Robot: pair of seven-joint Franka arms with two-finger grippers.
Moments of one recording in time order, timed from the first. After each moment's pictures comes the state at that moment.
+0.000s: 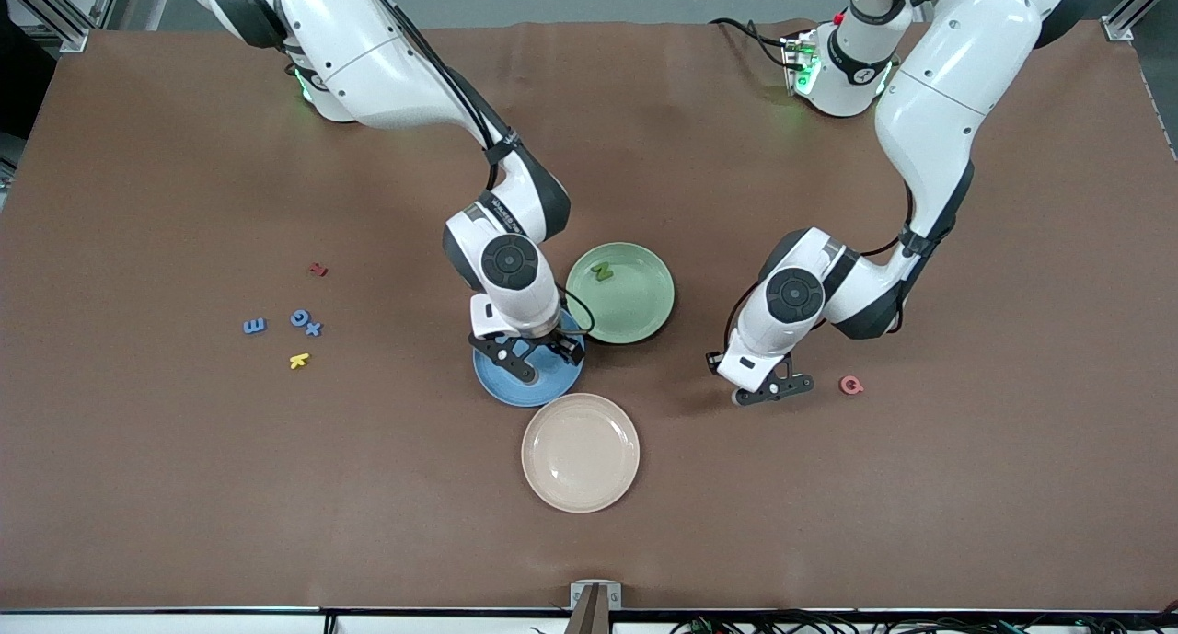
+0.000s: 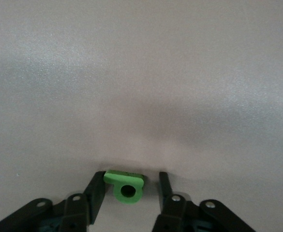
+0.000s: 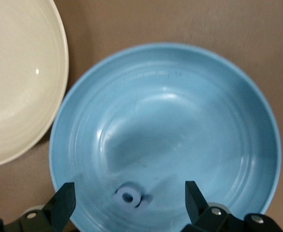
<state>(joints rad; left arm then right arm) -0.10 0.73 -0.37 -1.75 0.40 2.43 -0.88 0.63 0.79 0.00 -1.46 0.02 2.30 1.21</state>
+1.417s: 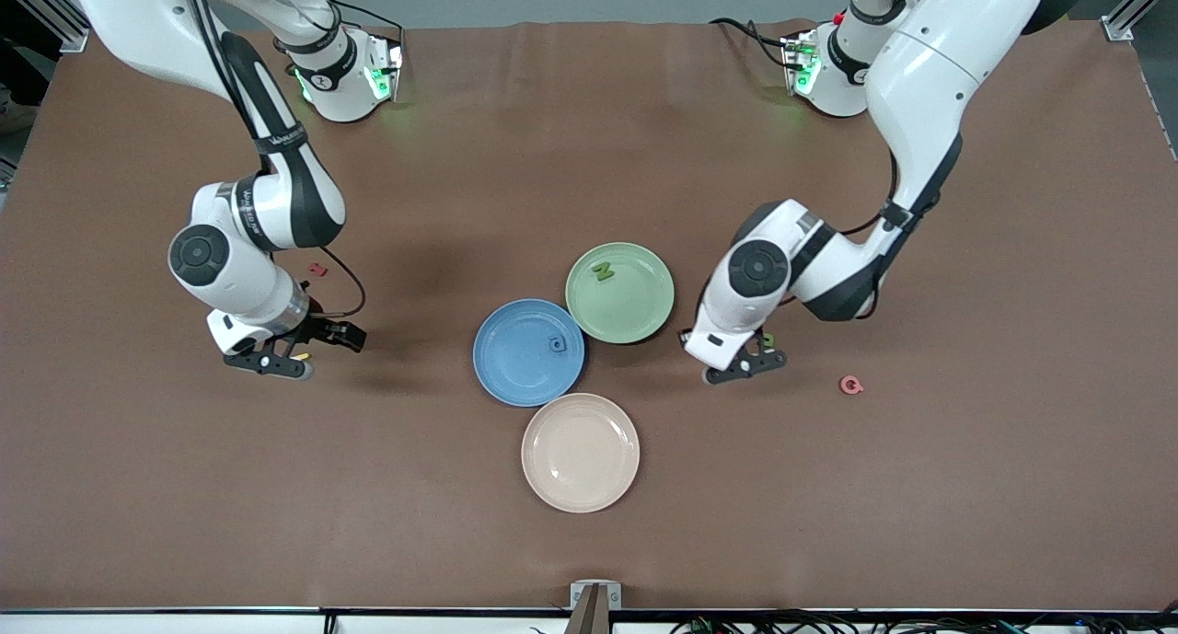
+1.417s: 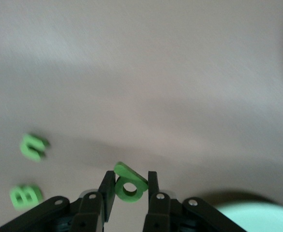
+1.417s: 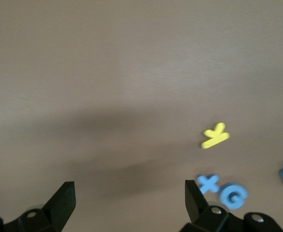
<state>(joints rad) -0.10 0.67 -0.53 -1.73 0.40 2.24 -1.03 0.13 0.34 -0.01 -2.13 0.01 2.51 0.26</state>
